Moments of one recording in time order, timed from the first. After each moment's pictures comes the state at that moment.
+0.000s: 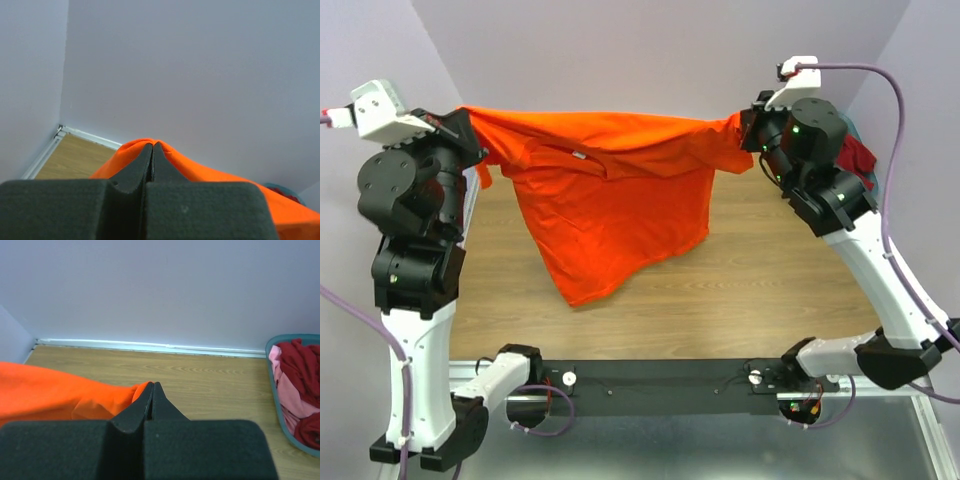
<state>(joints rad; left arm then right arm) -0.14 1.00 1.72 -0.53 -0.30 -0.36 0.58 1.34 1.71 -0.43 0.41 0.15</state>
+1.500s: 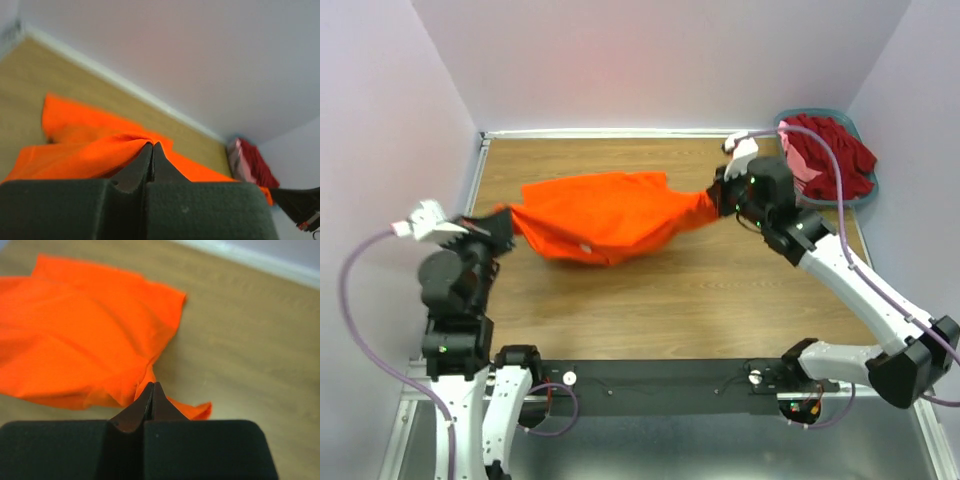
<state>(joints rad) 0.01 0.52 0.99 -0.40 -0.03 -0.66 0.57 1.25 1.23 -0.30 0.09 0.09</state>
